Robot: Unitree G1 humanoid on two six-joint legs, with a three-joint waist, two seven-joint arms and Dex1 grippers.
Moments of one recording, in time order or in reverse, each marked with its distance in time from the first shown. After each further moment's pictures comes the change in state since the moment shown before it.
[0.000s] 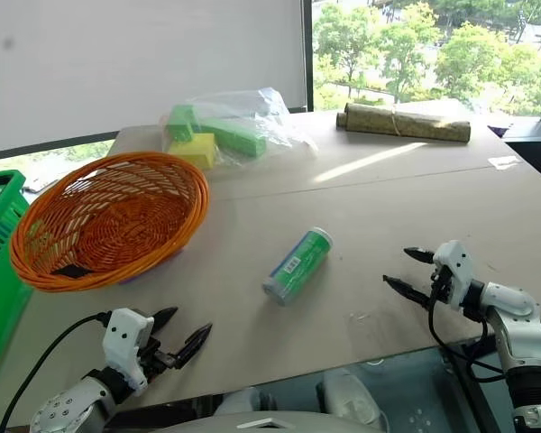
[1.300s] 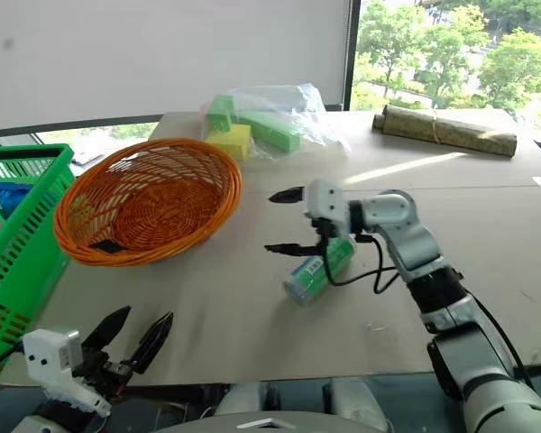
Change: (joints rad) left arm 0.302 -0.186 0.195 -0.277 -0.291 -0.056 0.016; right arm -0.727 0.311 0.523 -0.029 -0.258 -0.057 0.079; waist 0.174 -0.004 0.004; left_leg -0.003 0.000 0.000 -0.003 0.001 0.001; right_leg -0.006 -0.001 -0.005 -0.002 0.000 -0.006
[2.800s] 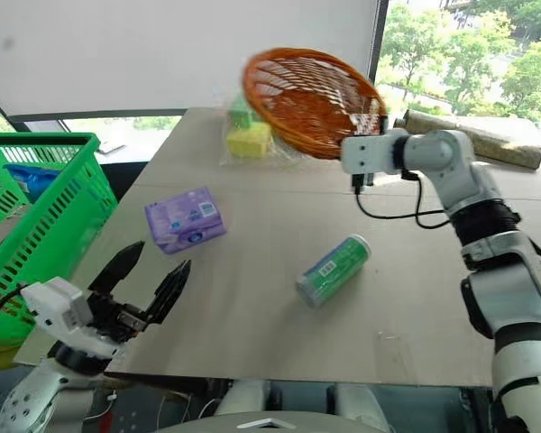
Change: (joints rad) left arm -0.444 0.109 -0.093 0.021 0.078 -0.037 0.088; right arm -0.231 -0.392 -0.077 0.477 -0.429 -0.333 -0.349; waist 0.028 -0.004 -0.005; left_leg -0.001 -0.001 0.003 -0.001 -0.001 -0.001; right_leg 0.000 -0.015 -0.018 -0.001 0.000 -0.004
